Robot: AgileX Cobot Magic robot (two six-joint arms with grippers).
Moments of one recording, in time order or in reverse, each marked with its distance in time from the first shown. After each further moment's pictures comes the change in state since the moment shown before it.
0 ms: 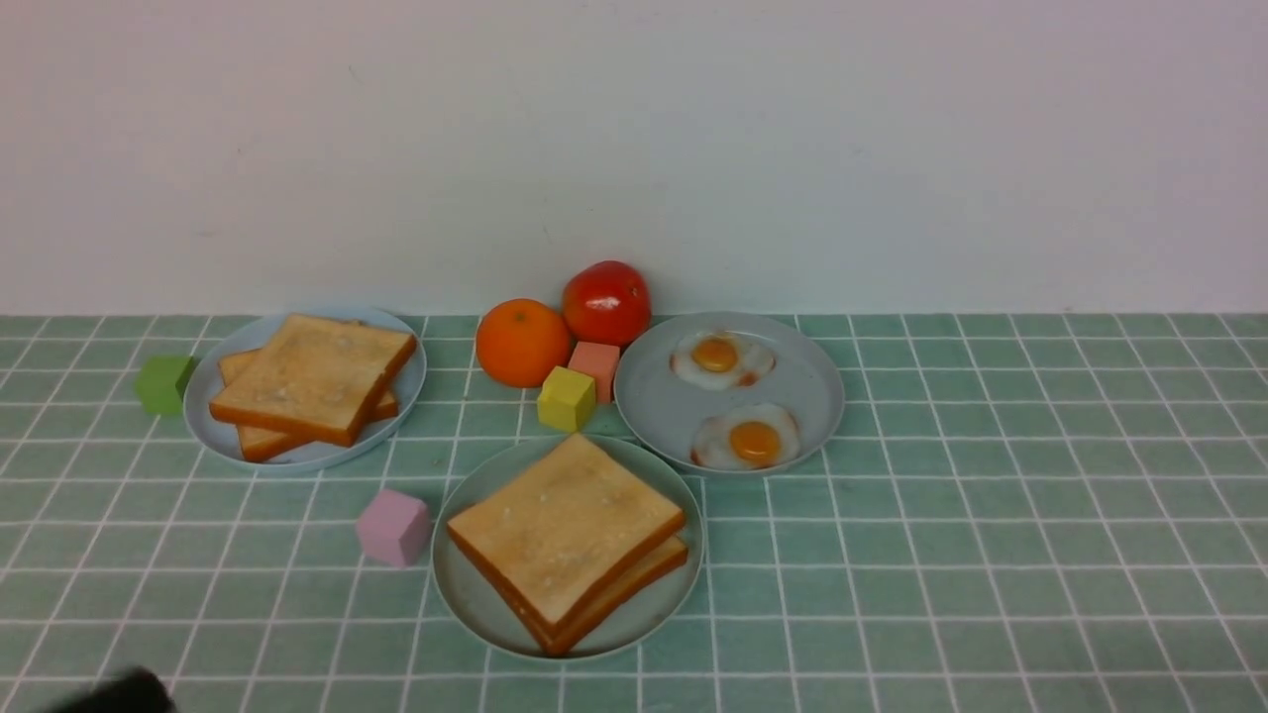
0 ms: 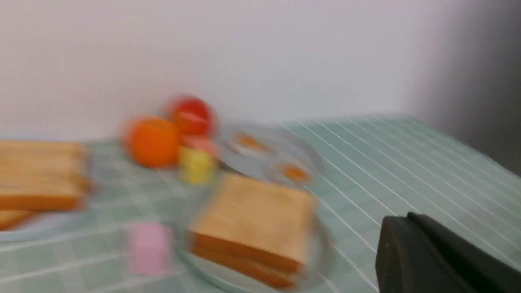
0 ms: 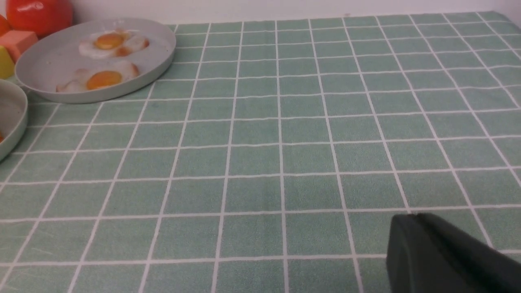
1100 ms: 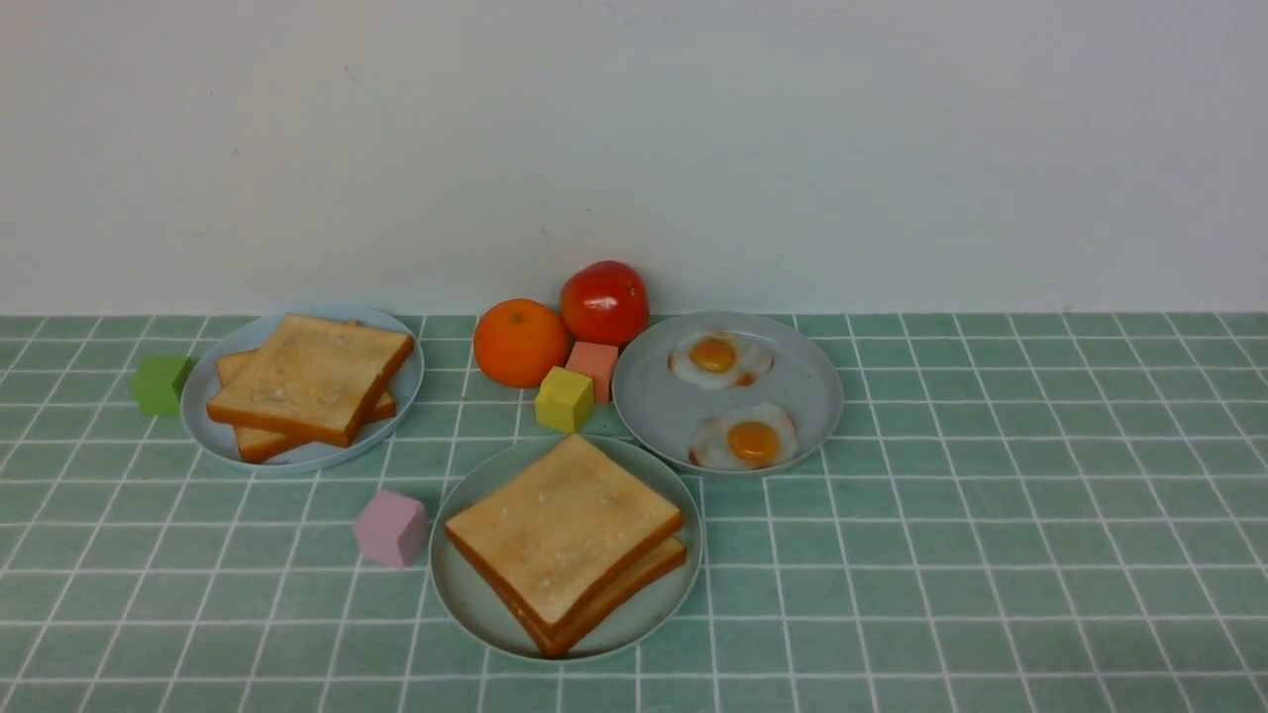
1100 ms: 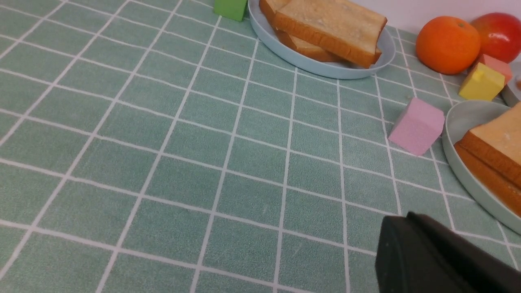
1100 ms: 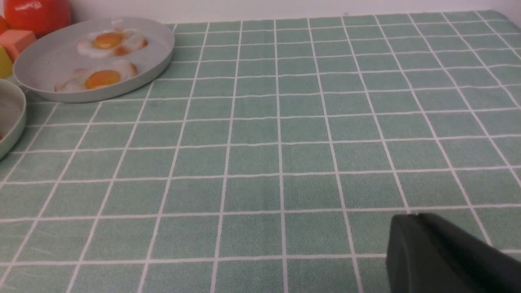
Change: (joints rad) right arm 0.001 -0.001 0.000 0.000 0.002 0.000; left arm 0.467 -0.063 0.119 -0.004 0.279 -0.066
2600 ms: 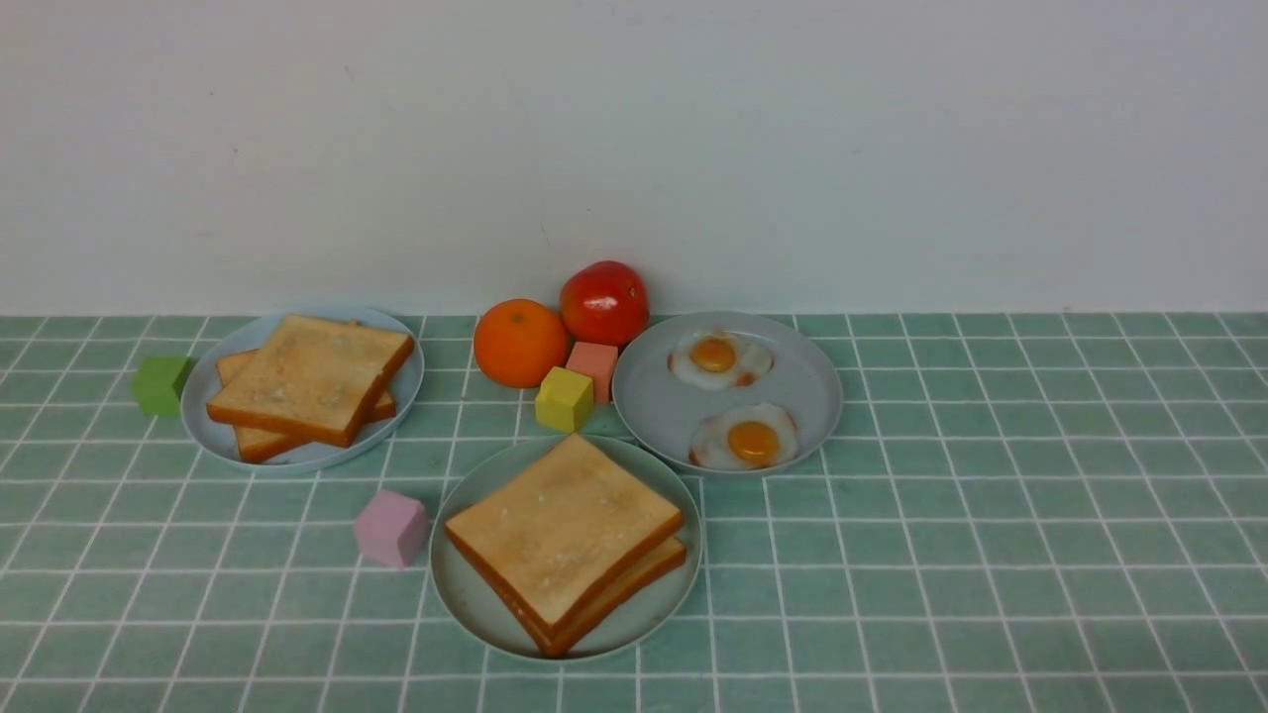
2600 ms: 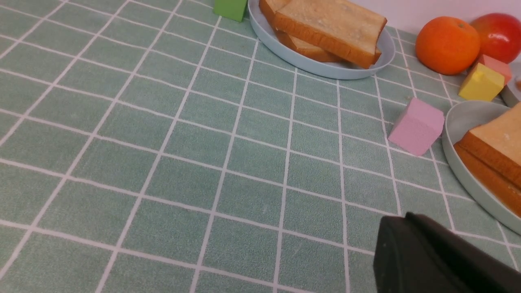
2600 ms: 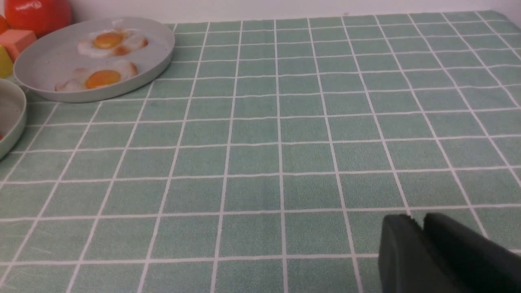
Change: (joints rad) right arm 0.000 0.000 0.000 0.000 0.000 -0.001; left arm 0.000 0.000 0.000 0.000 0.000 -0.001
